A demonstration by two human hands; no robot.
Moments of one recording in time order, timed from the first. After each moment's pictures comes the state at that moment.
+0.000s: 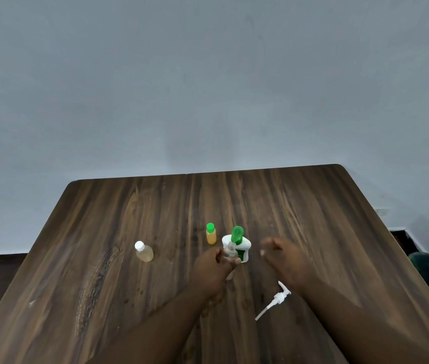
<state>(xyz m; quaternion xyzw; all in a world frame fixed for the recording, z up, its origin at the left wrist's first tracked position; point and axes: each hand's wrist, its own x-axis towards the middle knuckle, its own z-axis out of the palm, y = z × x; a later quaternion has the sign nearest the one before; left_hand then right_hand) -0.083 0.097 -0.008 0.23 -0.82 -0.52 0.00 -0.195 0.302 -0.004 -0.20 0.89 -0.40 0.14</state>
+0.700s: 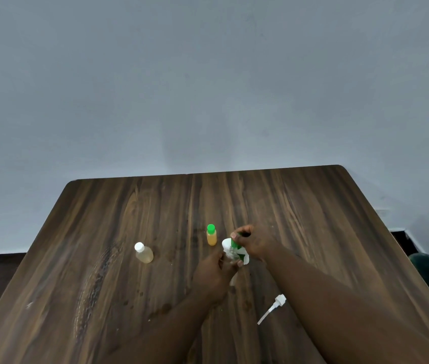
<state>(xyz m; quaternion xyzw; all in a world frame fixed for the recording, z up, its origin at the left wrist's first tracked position) -0.080 0.104 -0.001 0.19 -0.86 -0.48 0.02 -0.216 0.206 0.020 -0.11 0.84 -0.45 0.28</state>
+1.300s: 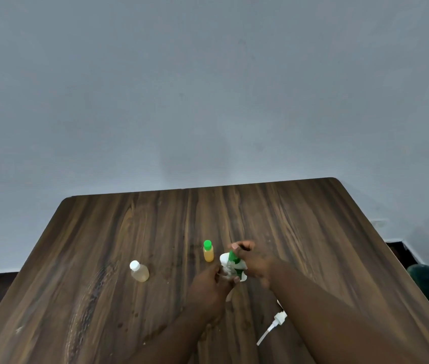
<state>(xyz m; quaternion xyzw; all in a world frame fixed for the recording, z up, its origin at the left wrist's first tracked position) -0.084 0.098 -0.003 0.21 -0.85 -0.48 0.02 -0.208 0.209 0.025 0.00 0.73 -0.59 0.35</state>
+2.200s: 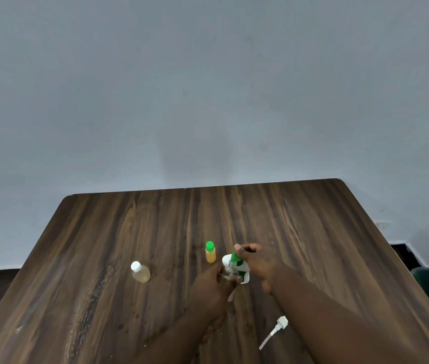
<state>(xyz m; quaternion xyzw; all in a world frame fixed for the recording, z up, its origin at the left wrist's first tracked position) -0.087 0.095 0.004 0.20 -0.85 -0.49 0.02 -0.210 0.208 0.020 0.05 0.74 -0.58 0.33</state>
